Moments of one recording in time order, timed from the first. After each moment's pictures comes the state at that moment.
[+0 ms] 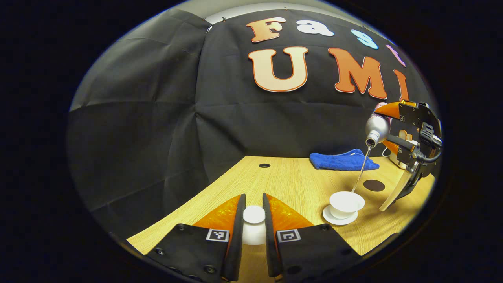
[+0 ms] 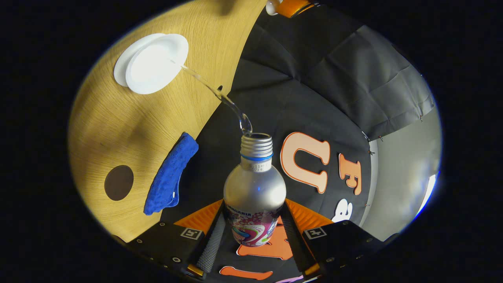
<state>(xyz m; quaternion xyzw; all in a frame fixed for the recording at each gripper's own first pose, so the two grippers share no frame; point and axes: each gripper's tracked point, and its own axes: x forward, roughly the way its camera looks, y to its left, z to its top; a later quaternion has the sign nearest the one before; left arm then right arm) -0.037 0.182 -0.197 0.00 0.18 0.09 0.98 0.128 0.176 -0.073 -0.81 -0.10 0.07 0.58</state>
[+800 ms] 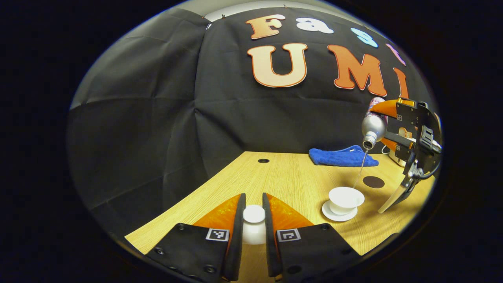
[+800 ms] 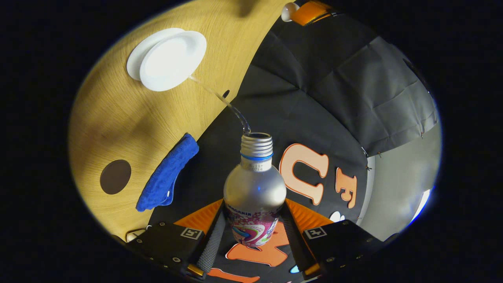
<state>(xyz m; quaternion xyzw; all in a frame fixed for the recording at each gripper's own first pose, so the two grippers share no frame) -0.040 0.184 -0.204 0.00 0.20 0.09 0.98 0.123 0.191 -0.086 -0.83 -0.14 0.09 0.53</state>
